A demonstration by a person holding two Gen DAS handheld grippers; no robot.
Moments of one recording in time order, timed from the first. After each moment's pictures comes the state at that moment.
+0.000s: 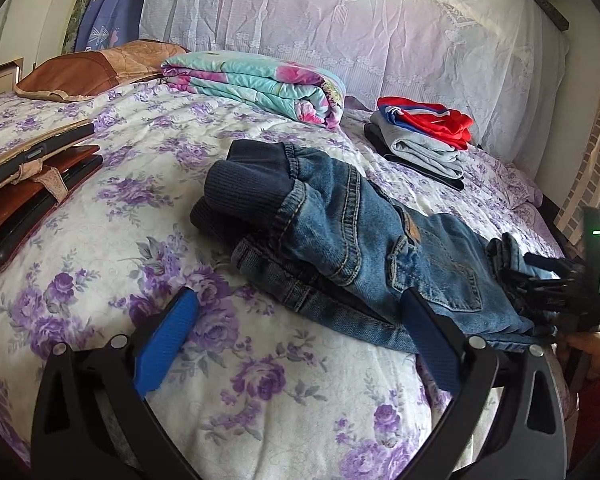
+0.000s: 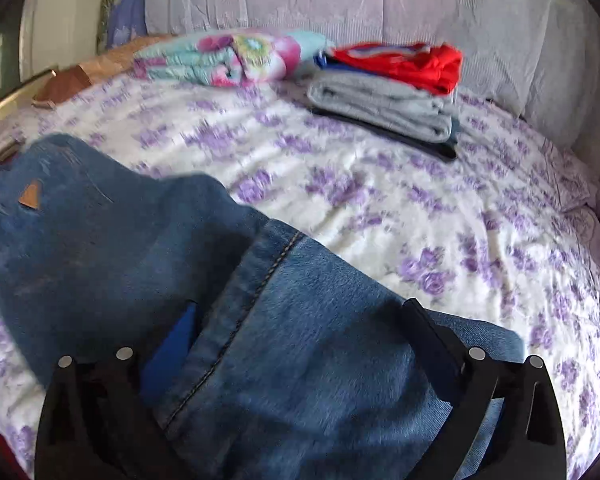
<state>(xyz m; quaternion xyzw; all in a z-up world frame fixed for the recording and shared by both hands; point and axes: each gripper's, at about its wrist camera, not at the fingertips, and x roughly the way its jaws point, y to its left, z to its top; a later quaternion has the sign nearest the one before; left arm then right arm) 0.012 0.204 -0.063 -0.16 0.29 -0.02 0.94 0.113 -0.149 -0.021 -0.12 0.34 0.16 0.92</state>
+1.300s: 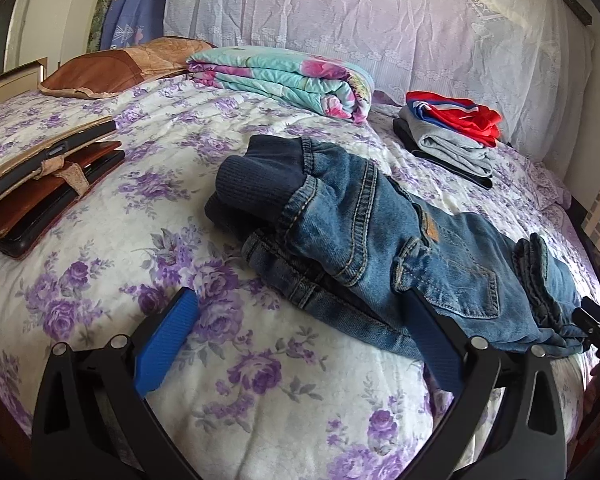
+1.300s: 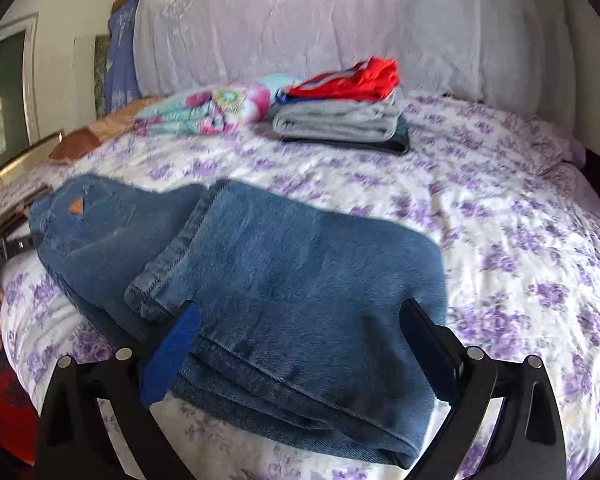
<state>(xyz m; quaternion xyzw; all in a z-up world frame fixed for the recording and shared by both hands) 0.015 0.194 -0.062 -0.15 0.31 0.05 0.94 0.055 -0.238 -0.036 -0.03 0.29 0.15 0.94</state>
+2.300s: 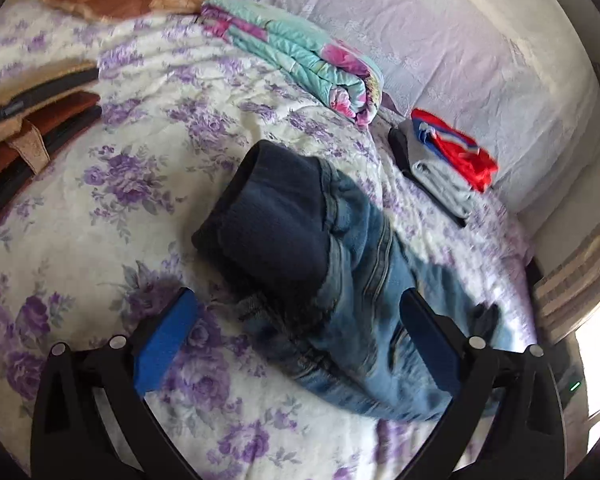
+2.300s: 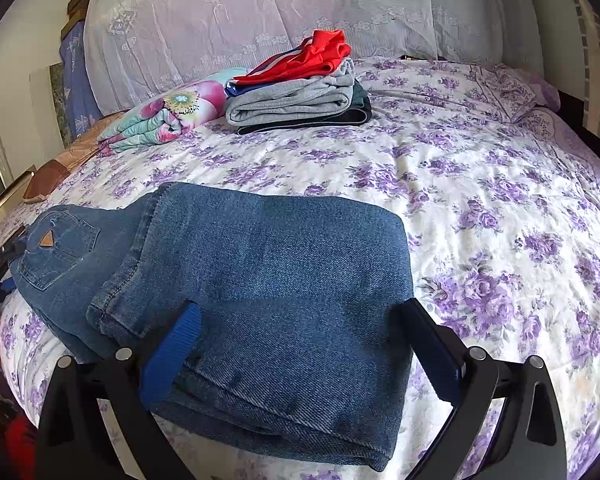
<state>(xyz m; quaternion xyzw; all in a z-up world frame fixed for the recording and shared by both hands) 0.059 0.246 -0.055 -0.32 0.35 -0.02 0.88 0.076 -0.252 -0.047 0.02 0.35 0.10 0.93</state>
